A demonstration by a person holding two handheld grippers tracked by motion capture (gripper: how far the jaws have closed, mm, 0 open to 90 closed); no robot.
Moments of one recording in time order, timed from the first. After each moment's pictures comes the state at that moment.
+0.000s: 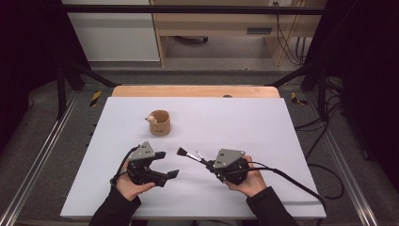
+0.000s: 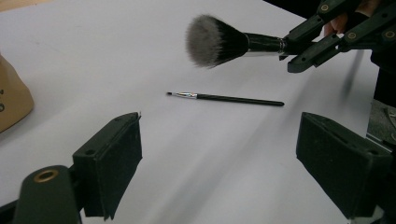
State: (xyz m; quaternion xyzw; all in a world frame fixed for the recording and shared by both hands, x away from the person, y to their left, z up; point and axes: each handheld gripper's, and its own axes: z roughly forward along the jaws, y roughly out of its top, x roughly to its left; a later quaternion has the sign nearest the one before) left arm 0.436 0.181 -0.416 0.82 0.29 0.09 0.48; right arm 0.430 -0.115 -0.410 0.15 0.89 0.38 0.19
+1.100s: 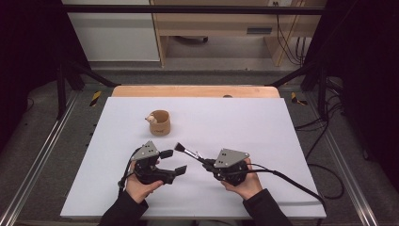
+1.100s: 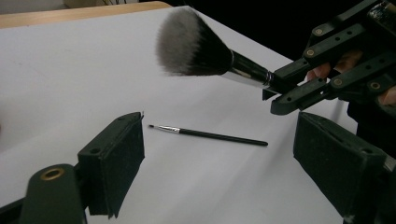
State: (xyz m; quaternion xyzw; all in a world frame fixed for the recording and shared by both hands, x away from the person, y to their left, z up) left arm 0.437 0.164 -0.417 0.78 0.31 0.08 0.54; right arm 0.427 -0.113 -0.411 0.17 0.86 0.43 0.19
